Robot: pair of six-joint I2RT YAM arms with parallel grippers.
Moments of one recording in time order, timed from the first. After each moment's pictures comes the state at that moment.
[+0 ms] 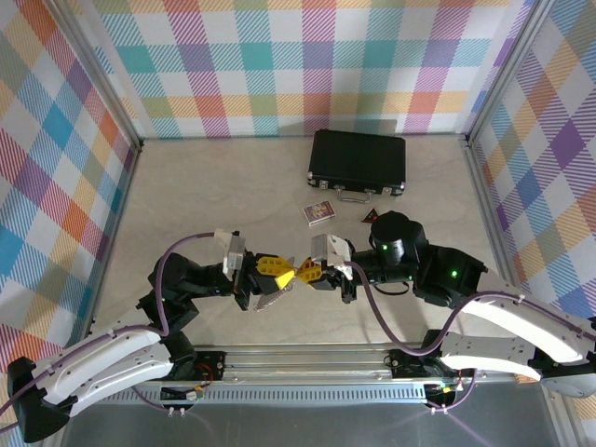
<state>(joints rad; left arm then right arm) -0.89 0.69 0.57 0.45 0.63 -0.40 1.11 0.97 1.16 -0.54 -0.39 -0.27</state>
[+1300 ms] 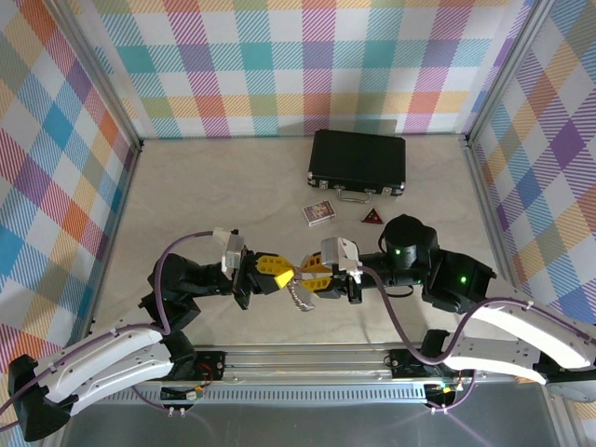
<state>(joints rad) -0.89 0.71 0.56 0.51 0.63 -0.42 1.11 0.90 1.12 -0.48 -0.42 -0.27</state>
